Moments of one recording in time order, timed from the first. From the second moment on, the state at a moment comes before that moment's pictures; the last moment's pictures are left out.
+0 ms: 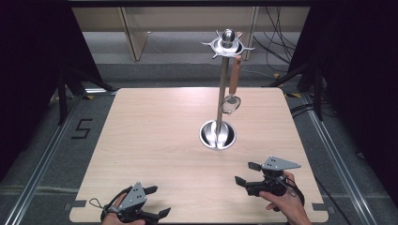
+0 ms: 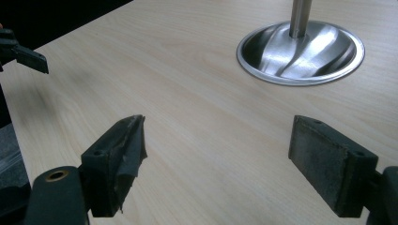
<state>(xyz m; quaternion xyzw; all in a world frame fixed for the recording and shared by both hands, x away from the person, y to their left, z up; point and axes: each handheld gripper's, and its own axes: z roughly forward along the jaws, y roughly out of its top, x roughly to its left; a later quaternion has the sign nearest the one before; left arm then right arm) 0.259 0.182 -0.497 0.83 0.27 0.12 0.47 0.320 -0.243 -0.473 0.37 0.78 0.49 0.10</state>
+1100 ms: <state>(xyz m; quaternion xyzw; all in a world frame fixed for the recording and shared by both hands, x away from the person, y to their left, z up) 0.257 0.180 -0.499 0.83 0.29 0.11 0.47 0.295 -0.242 -0.485 0.38 0.81 0.44 0.09</state>
